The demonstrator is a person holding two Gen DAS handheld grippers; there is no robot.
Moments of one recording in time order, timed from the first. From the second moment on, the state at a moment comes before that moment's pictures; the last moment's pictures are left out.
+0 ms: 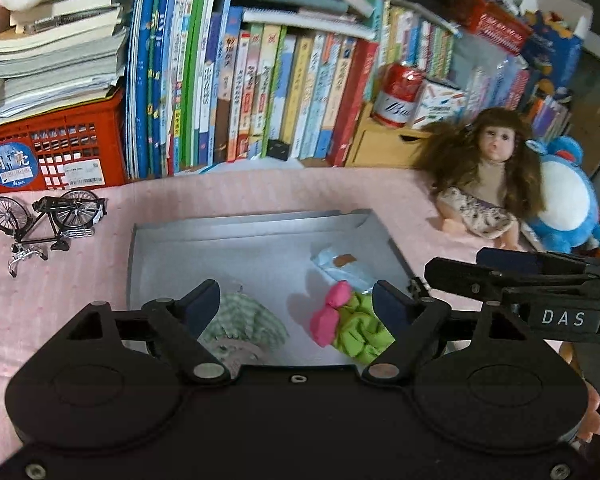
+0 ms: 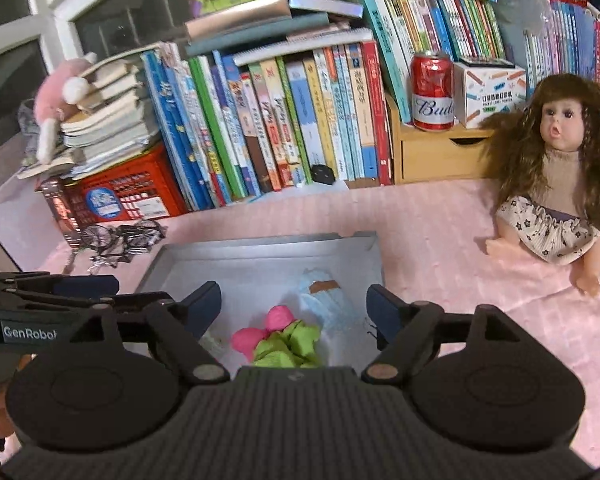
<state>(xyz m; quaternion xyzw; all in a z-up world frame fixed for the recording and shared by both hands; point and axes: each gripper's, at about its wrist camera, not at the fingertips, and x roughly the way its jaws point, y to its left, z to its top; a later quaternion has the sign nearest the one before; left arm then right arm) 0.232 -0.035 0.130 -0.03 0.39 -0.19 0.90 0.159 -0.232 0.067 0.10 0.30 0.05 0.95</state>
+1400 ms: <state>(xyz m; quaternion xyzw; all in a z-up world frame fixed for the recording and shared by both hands) 0.050 0.075 0.086 -0.04 0.22 -0.11 0.97 -0.019 -0.221 0.012 0.02 0.09 -0.07 0.99</state>
